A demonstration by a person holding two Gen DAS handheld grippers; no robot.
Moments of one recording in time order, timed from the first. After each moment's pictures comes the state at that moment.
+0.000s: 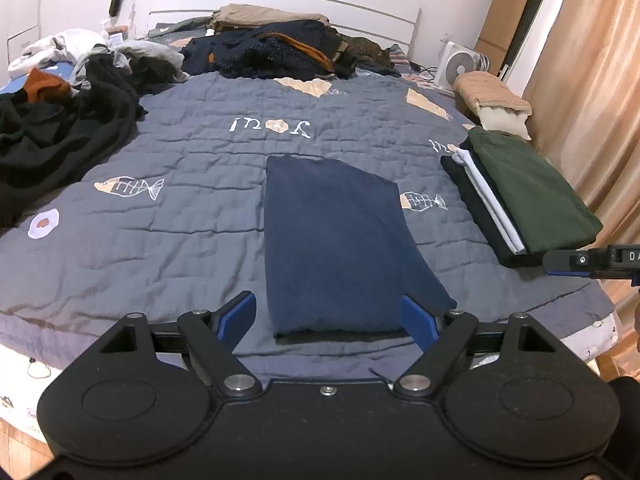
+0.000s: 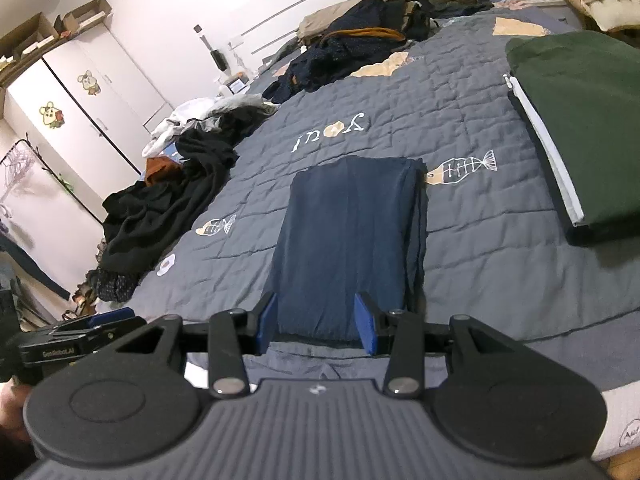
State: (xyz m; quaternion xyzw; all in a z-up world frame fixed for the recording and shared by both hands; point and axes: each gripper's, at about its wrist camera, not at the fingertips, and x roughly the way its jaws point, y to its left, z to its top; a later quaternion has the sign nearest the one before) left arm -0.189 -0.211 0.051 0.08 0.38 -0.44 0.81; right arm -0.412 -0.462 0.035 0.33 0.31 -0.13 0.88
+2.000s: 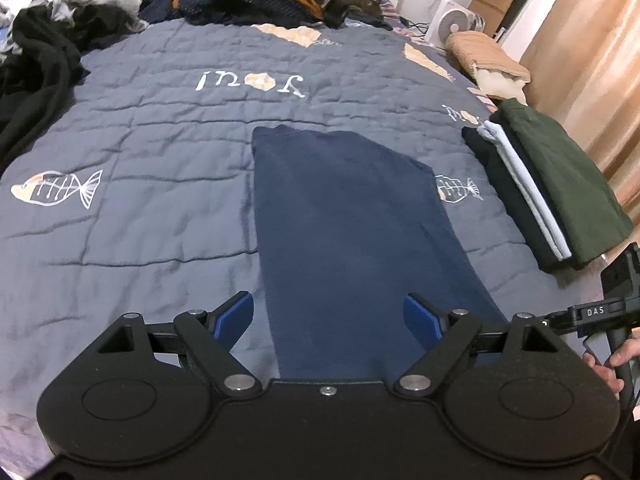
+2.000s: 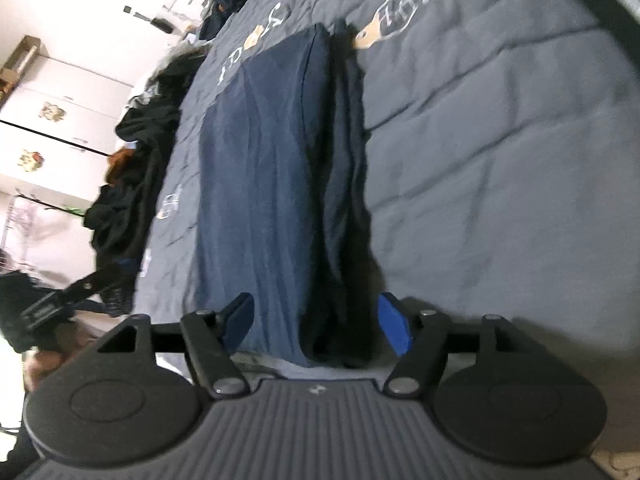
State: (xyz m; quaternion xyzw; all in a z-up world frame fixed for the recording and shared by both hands) left arm -0.058 -0.299 -0.036 0.10 0.45 -0.48 0.75; right arm -0.347 -0.567 -0.144 0.51 0.38 -0.06 0.77
